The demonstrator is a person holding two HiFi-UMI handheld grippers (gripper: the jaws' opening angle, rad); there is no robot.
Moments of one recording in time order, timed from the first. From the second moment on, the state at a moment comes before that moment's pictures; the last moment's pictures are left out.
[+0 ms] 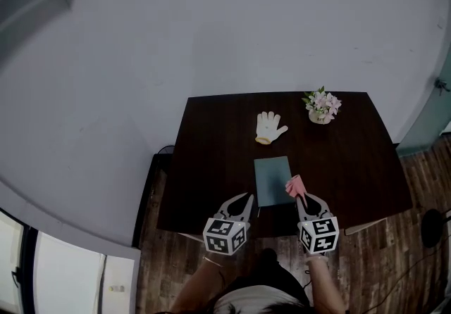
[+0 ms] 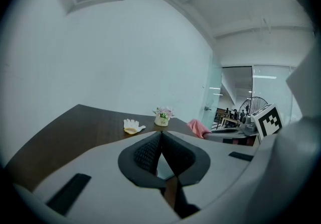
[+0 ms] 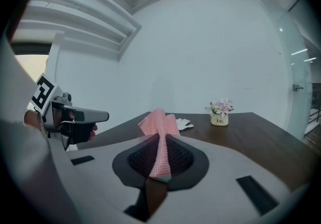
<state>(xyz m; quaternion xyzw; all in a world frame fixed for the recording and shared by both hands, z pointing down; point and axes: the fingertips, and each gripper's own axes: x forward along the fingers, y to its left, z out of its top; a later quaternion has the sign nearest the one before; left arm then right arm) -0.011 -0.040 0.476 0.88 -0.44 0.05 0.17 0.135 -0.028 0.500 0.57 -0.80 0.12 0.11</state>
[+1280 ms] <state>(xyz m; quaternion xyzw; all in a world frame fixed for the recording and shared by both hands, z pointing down) -0.054 0.066 0.362 0.89 -0.46 0.00 0.04 0.107 0.078 0.387 0.58 -0.81 0.00 0.10</state>
